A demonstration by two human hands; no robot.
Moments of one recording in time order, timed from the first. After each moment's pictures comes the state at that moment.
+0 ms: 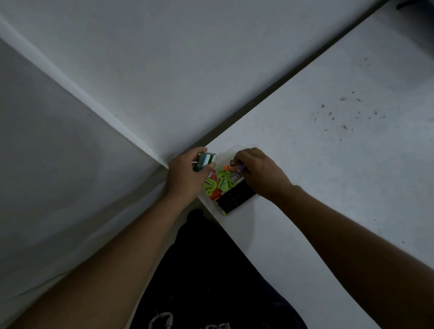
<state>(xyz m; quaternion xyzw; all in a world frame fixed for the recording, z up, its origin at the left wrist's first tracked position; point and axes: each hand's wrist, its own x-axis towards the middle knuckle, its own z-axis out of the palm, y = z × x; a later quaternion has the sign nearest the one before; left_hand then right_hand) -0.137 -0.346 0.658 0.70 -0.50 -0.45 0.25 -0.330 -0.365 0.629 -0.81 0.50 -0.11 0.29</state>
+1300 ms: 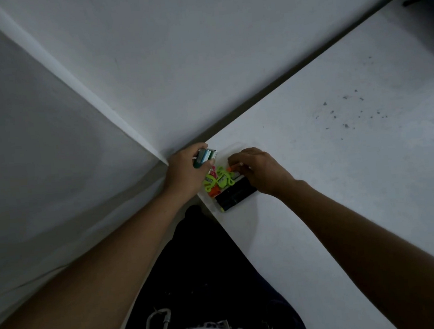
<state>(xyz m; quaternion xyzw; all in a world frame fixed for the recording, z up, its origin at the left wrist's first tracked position) -0.139 -0.346 0.655 0.70 -0.52 -0.42 0.24 -0.340 -0.372 0.622 -0.82 0.46 -0.06 0.34</state>
